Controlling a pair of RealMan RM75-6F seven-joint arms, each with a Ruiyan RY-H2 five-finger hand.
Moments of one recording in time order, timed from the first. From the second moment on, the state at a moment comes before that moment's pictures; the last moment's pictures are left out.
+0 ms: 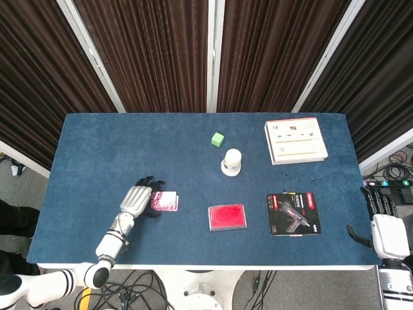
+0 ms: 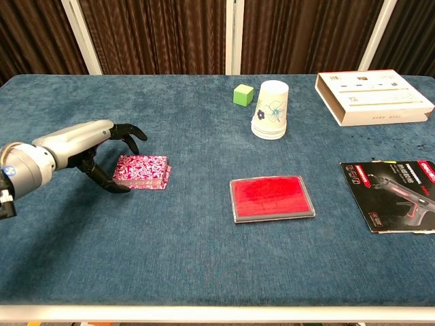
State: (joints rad) left arm -0.59 -1.75 -0.17 -1.29 1.14 0.93 0.16; right arm 0.06 -1.19 0.09 -1.54 -1.42 1.45 0.06
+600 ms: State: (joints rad) left arm -0.61 -1.76 -0.17 -1.26 1.12 0.93 0.17; right arm 0.06 -1.19 0.09 -1.54 -1.41 1.44 0.07
